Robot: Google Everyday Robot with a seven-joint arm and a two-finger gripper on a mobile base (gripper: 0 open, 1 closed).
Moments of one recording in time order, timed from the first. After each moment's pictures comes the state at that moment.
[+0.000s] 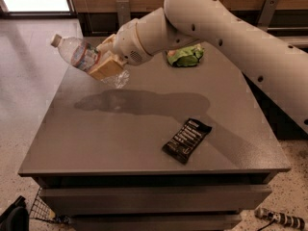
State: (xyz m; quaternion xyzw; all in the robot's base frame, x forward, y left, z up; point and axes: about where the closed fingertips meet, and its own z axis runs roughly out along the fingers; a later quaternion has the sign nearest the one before) arm 0.593 0.133 0.931 -0.64 0.57 0.25 0.44
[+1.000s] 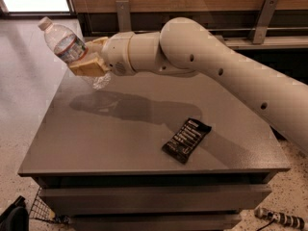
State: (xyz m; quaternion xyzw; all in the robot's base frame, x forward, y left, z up) arm 0.590 0.165 0.947 -0.53 0.57 0.31 0.55
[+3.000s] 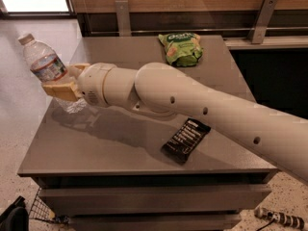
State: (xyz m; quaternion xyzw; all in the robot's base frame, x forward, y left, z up) arm 0.542 0.210 0.924 -0.43 0.61 0.36 0.56
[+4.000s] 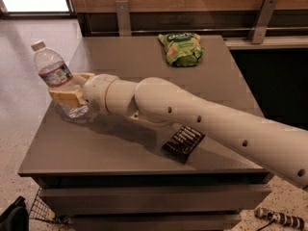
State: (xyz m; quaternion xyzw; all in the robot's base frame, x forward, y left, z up) arm 0.559 0.214 0.885 -0.39 0.63 0.37 0.56
